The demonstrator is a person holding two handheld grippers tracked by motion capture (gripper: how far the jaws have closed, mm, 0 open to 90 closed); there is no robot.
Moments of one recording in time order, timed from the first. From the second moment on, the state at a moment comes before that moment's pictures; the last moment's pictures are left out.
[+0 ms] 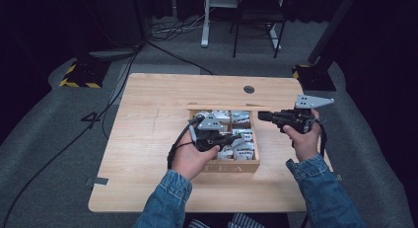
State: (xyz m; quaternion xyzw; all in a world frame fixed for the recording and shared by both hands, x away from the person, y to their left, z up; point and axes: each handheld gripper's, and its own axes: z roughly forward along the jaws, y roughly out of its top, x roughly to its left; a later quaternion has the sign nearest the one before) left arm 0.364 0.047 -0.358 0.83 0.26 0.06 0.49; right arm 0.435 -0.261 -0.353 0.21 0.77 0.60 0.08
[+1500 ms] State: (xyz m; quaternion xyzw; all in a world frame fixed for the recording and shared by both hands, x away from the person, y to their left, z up) left arm 0.349 0.202 -0.379 0.76 0.43 0.16 0.45; right arm 0.433 -0.264 -0.353 0.21 0.77 0.60 0.08
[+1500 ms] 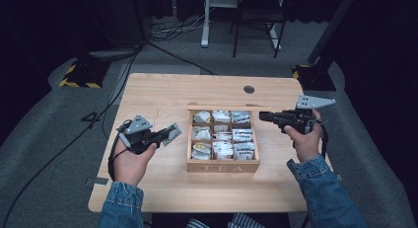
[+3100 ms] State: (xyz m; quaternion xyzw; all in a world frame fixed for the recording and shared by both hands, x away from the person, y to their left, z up) left arm 0.389 0.245 -0.455 0.71 0.58 0.18 0.36; right arm 0.434 -0.263 -0.355 0.21 0.77 0.59 0.08
